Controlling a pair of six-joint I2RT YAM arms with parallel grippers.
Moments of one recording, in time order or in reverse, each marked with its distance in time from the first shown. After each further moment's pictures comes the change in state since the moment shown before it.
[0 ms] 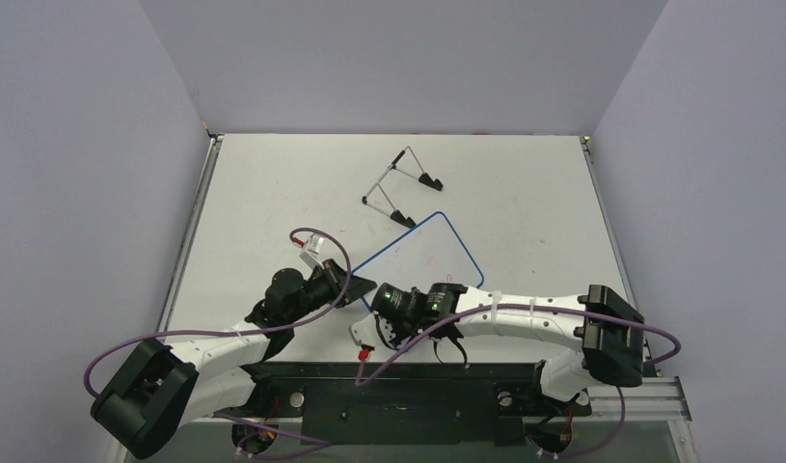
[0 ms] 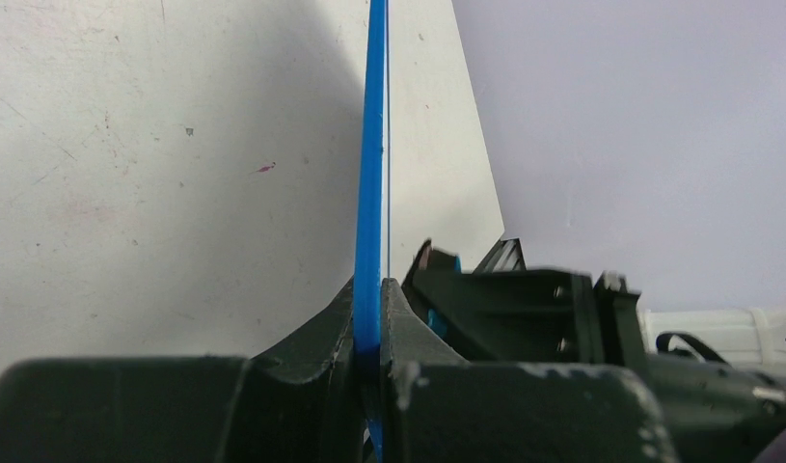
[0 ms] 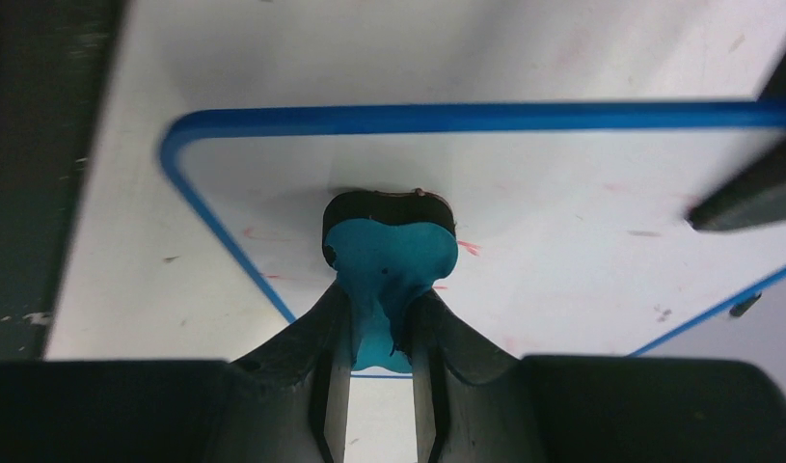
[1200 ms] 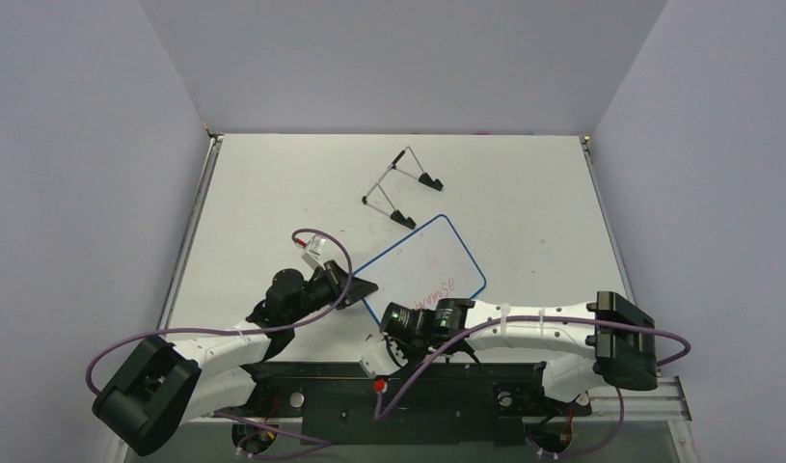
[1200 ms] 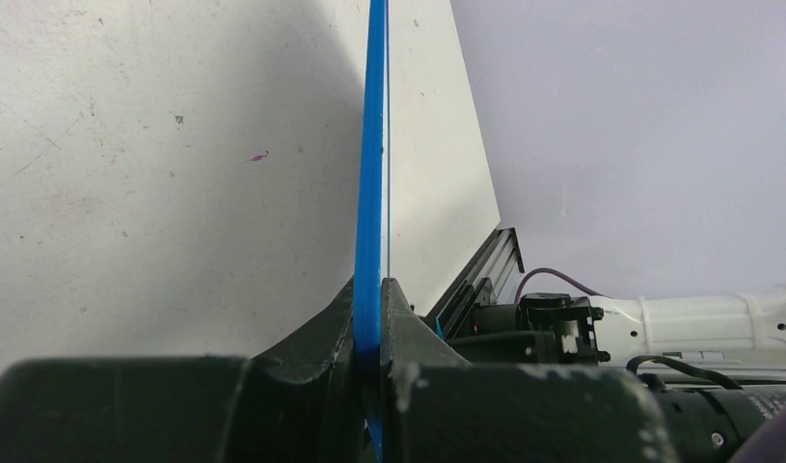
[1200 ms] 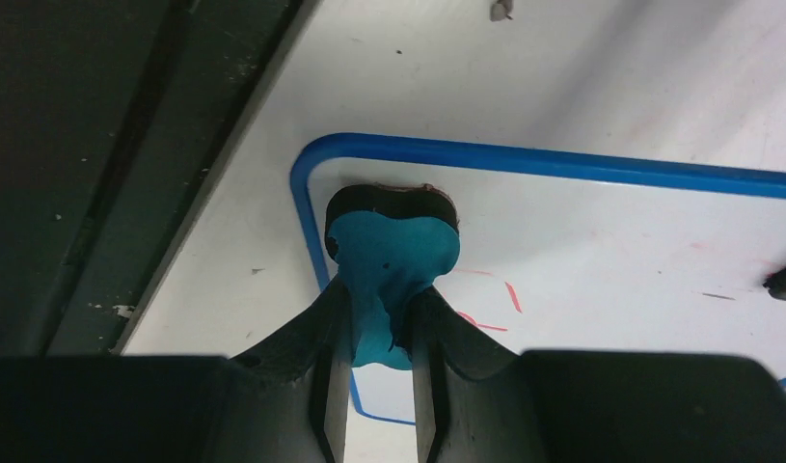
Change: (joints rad) left arm 0.000 0.018 -0.006 0.024 0.025 -0.007; right arm 0.016 -0.056 -0.069 -0.015 -0.151 -0.039
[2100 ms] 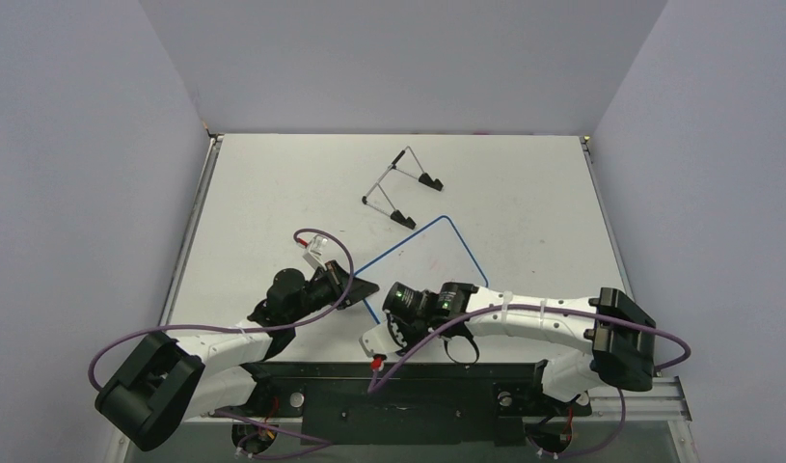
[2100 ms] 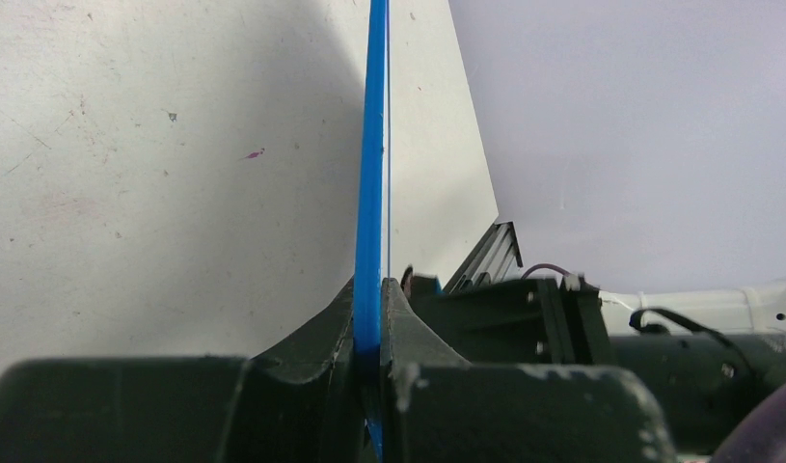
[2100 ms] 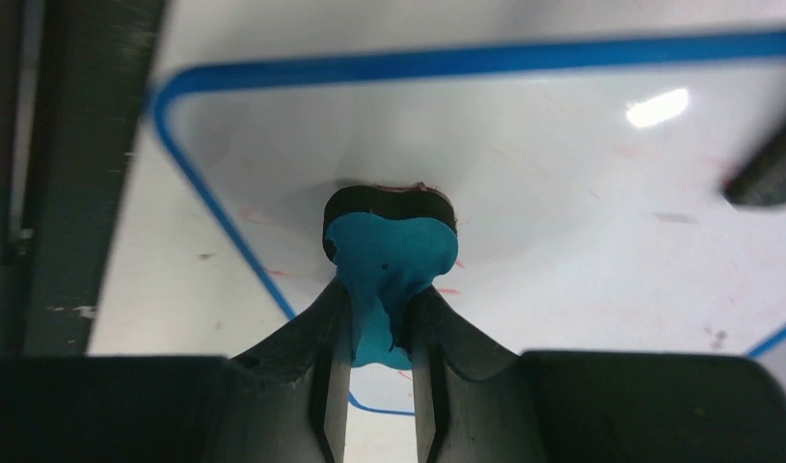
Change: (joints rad) left arm 0.000 0.027 0.000 0.029 0.019 0.000; right arm -0.093 0.010 0.030 -0.013 -0.053 0.014
